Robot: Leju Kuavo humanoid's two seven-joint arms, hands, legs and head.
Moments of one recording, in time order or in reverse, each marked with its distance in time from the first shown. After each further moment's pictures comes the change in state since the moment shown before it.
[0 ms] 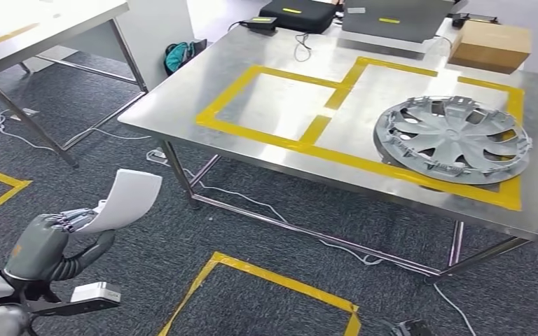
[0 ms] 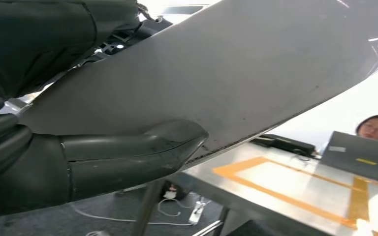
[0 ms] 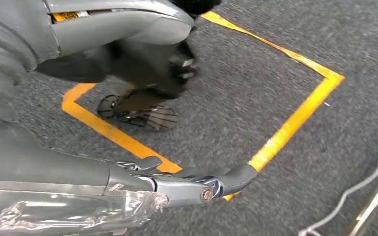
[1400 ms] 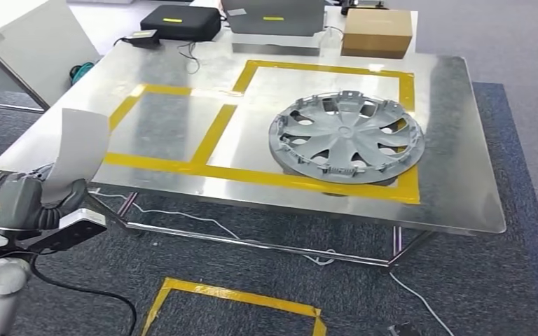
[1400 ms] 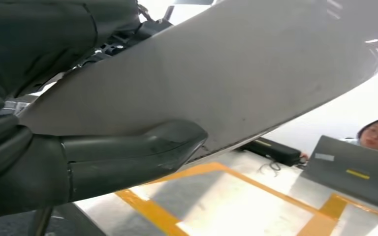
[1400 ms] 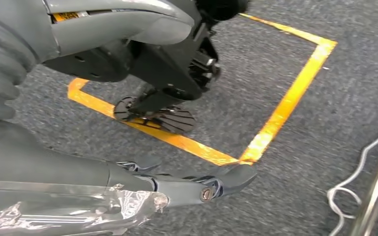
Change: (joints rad) left arm -0.252 -0.045 0.103 0.200 0.041 0.014 0.169; right arm -0.043 -0.068 0.127 0.203 -0.050 -0.053 -0.035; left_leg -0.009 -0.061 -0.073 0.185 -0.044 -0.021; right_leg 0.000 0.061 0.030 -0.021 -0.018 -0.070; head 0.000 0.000
